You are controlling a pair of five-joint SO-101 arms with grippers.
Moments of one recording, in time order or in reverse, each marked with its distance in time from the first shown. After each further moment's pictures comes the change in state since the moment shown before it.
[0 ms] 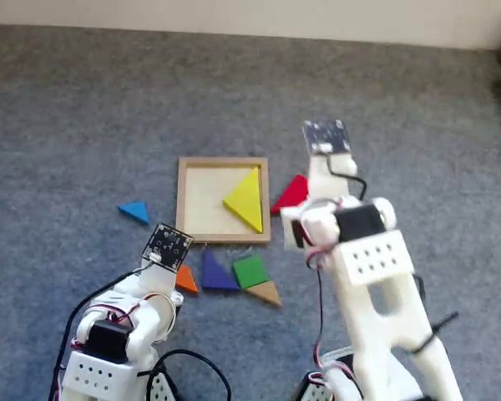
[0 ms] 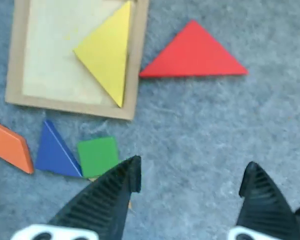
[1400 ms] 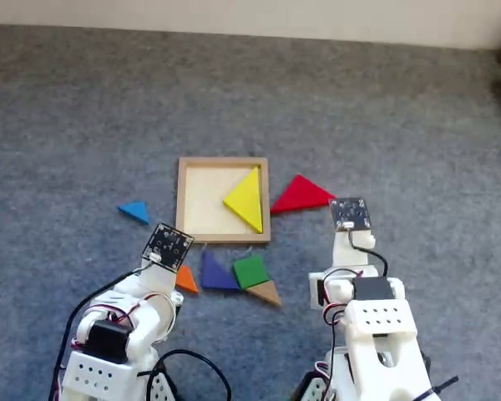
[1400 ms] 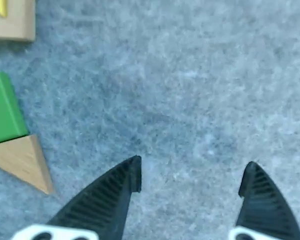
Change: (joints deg) left arm 0.0 0.0 0.0 0.0 0.0; right arm 11.5 -15.5 41.7 -20.8 7.4
